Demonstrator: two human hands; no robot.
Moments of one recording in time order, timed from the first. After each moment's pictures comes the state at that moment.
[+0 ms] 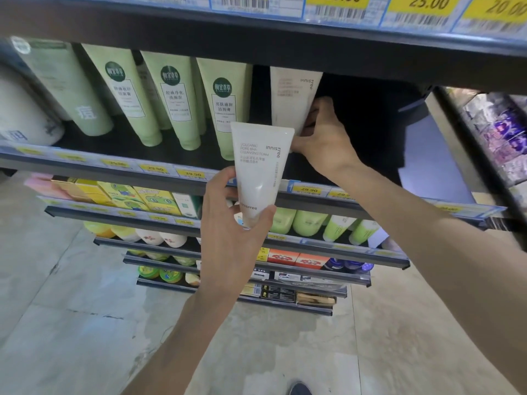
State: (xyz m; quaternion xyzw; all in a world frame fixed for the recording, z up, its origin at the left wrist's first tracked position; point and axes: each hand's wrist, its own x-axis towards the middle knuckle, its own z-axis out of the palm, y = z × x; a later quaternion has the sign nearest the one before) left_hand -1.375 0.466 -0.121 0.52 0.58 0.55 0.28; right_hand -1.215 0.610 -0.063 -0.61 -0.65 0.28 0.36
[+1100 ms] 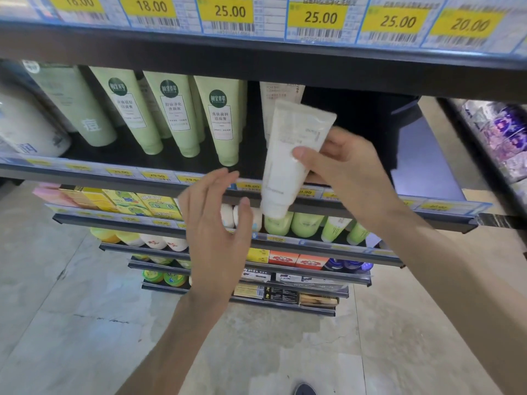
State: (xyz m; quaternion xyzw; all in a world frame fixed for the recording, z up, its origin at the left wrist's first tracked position) left_hand -1.385 0.464 -0.114 0.62 0.59 0.52 0.07; right_hand -1.195 0.518 -0.027 -0.48 -0.59 0.46 0.46
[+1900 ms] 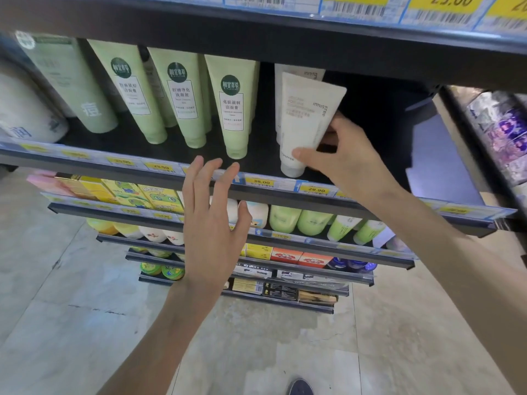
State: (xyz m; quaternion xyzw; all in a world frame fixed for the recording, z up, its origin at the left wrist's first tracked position) left_hand -1.412 0.486 -0.144 0.67 0.60 0.43 -0.02; right_hand -1.206 0.559 -0.045 -0.56 -0.68 0.32 0.35
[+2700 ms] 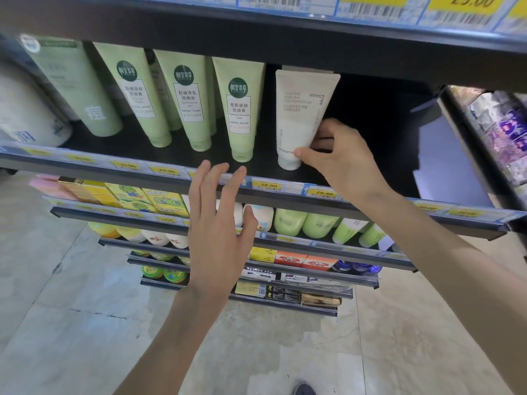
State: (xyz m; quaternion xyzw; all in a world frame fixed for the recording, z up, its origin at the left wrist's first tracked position) left_hand -1.414 0.484 -0.145 0.68 0.60 0.41 -0.01; right_hand -1.217 0.575 -0.061 -0.60 -0.66 0.28 0.35
